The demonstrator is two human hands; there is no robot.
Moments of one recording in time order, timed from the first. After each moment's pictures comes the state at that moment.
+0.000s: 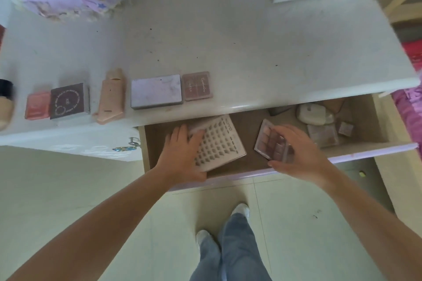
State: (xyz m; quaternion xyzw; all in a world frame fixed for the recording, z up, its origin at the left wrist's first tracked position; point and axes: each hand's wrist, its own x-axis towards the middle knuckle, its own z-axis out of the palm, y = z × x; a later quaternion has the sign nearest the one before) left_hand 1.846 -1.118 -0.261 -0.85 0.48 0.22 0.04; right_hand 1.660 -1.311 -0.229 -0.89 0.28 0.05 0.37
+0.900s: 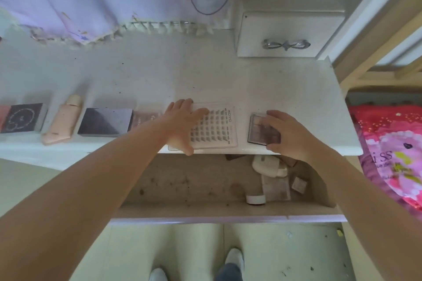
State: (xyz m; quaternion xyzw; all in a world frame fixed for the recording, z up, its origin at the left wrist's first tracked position) left_hand 1.867 -1.298 -0.194 -0.84 0.48 0.24 0.10; right_hand 1.692 -1.495 -0.200 -0.95 0.17 0.10 0.25
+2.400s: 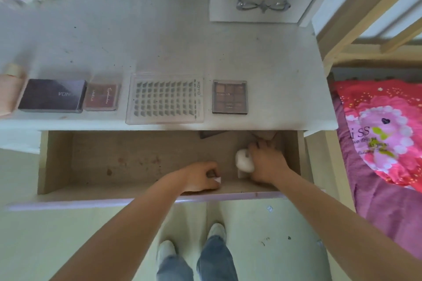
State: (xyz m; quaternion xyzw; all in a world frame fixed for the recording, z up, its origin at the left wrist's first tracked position) left_hand 1.721 -1.313 -0.286 -0.76 0.34 0.53 -0.13; right_hand 1.618 -1.479 -0.300 -0.93 0.21 0.28 0.09
